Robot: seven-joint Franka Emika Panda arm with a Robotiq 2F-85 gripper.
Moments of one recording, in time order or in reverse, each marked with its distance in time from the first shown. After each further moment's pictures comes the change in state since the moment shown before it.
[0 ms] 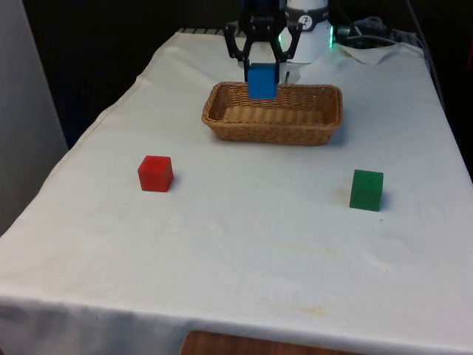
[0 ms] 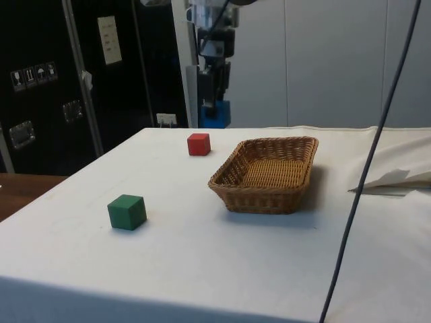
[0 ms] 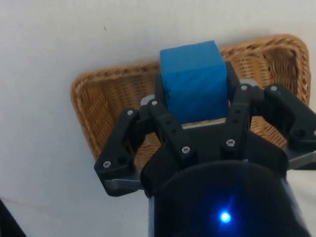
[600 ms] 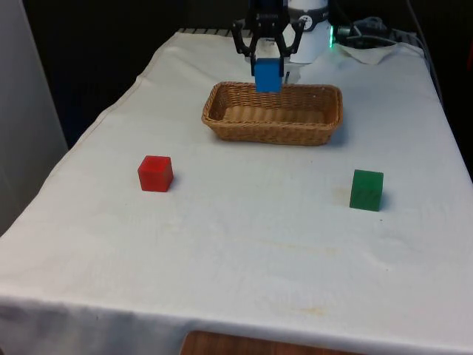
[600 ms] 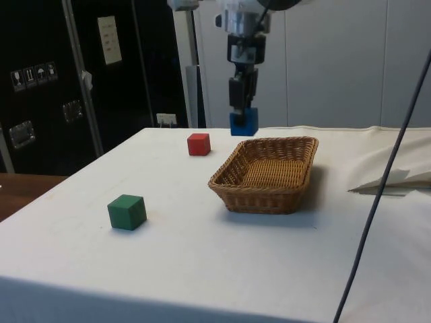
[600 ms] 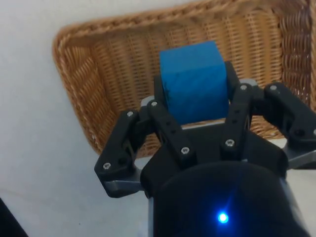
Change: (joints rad) arm -0.001 -0.126 -0.015 -0.199 0.000 0.069 -0.019
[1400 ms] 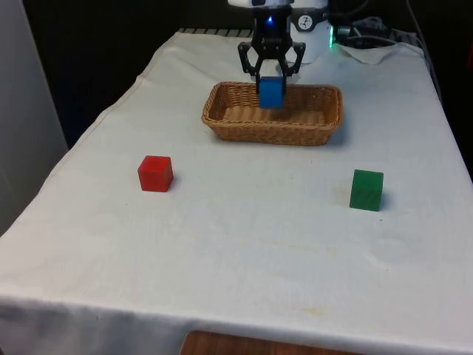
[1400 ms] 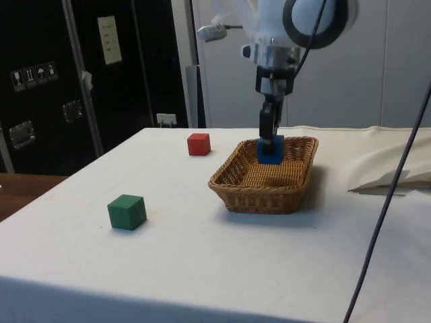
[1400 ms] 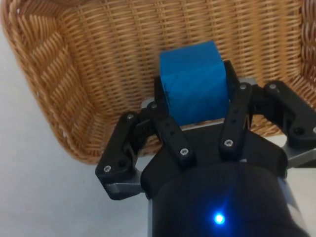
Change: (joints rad) arm -0.001 0.043 -0.012 -0.194 0.000 0.234 -0.038
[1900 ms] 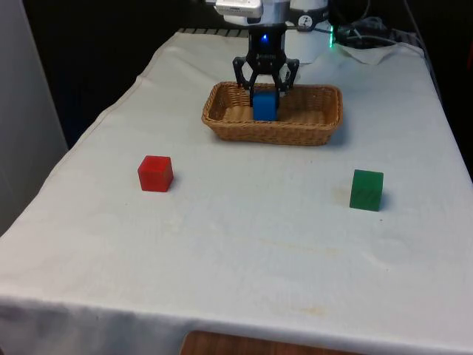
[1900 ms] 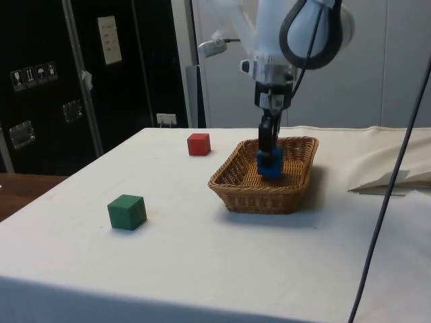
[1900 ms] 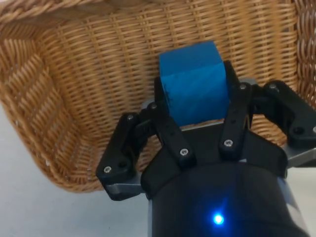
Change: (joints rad) arm 0.000 0.123 -0.013 0.028 0.000 0.097 -0.011
